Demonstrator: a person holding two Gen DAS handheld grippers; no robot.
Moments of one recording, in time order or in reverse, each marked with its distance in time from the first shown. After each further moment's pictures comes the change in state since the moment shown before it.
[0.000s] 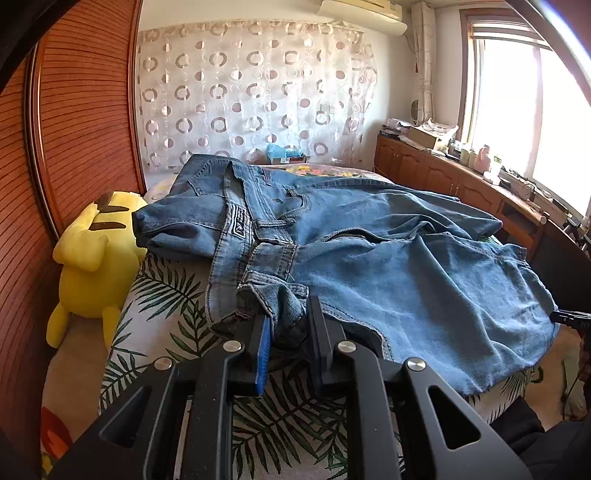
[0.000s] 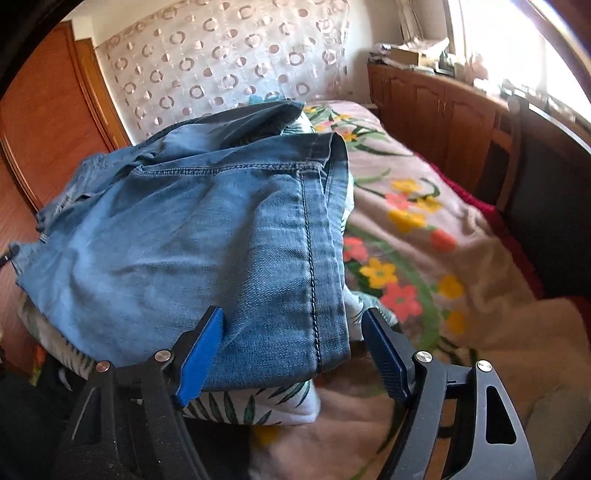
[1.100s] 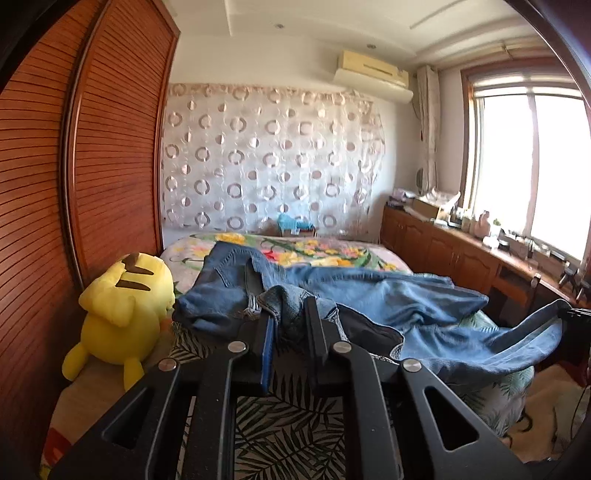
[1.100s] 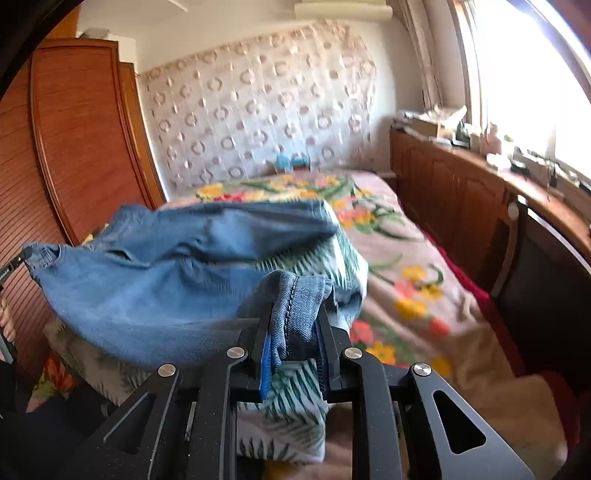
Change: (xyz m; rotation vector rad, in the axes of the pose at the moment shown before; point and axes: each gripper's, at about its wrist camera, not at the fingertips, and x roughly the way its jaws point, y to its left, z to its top) left arm -0.086 0.018 0.042 -0.068 -0.284 0.021; right arm -0.103 0.047 0.035 -0.167 -0.292 -0.010
